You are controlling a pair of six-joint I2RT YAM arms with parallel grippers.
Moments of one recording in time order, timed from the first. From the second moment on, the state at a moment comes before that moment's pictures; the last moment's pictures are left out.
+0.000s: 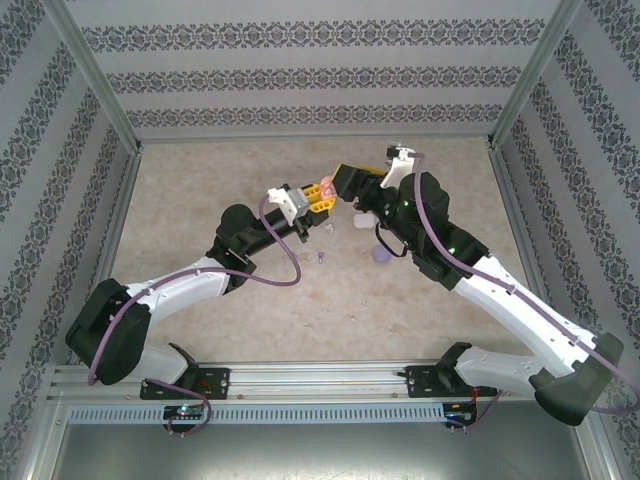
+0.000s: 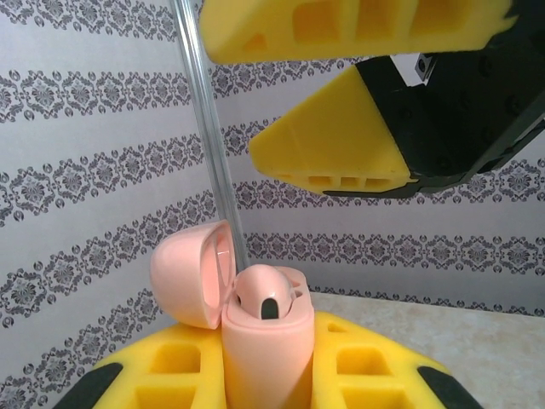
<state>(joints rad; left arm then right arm) -0.62 1.41 0.78 0.87 0.39 0.11 0.71 1.11 1.14 -0.14 0.15 0.66</state>
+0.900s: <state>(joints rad) -0.62 1.47 0.73 0.88 0.27 0.10 -0.05 1.08 0.72 -0.48 0.18 0.93</state>
